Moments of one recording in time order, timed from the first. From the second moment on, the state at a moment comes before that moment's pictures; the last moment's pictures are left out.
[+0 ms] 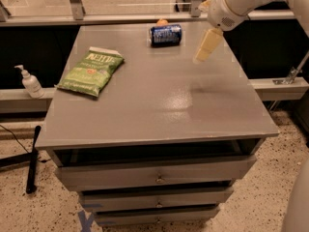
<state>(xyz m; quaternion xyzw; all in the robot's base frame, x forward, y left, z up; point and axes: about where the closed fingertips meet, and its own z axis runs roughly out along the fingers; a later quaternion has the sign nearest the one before) 0.706 -0.145 0.936 -0.64 0.69 -0.02 0.33</state>
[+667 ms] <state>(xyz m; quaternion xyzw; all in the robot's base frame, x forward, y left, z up) 0.766 -0.104 0.903 -0.63 0.68 0.04 0.39</state>
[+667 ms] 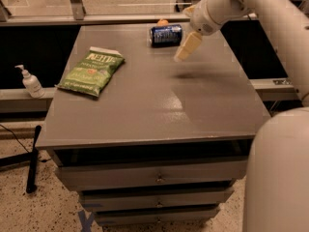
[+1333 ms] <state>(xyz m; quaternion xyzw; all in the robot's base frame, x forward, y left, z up) 0.814 -0.065 0.887 -0.59 0.68 0.09 0.43</state>
